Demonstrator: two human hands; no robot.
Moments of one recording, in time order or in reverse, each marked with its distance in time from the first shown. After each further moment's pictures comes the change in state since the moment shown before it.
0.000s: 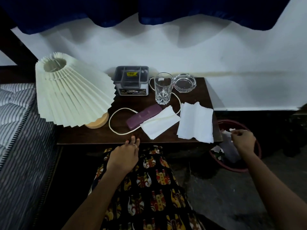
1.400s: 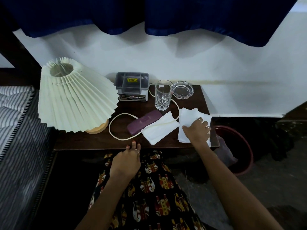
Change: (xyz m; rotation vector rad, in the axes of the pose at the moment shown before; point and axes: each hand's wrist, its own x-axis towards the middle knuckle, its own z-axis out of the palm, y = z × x) left_hand -0.001 0.000 0.002 -0.025 0.043 0.013; right_hand -0.080 -0.146 0.066 -0.249 -0.099 0.007
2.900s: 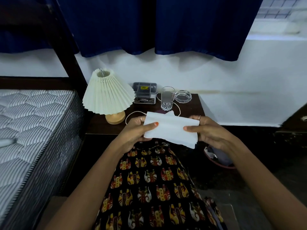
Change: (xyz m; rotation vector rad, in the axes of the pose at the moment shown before) left_hand -0.117 0.022 -0.107 -1.440 -0.031 0.081; right_hand -0.148 0.044 -0.150 0.857 -0.901 -0.411
